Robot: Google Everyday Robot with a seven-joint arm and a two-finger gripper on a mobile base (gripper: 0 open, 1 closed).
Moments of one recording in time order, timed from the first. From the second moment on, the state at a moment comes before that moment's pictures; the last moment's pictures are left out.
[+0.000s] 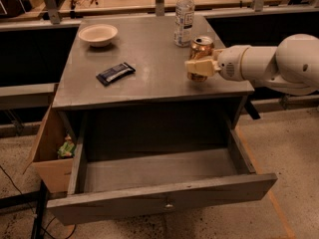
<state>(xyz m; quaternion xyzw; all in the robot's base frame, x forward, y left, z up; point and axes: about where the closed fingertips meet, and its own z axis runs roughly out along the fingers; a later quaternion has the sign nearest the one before) 0.683 -0.121 0.900 -0.31 0.75 0.23 0.53</state>
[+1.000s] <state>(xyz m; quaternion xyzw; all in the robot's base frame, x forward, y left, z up) 0.604 -0.104 0.874 -0.41 0.72 0.32 0.47</state>
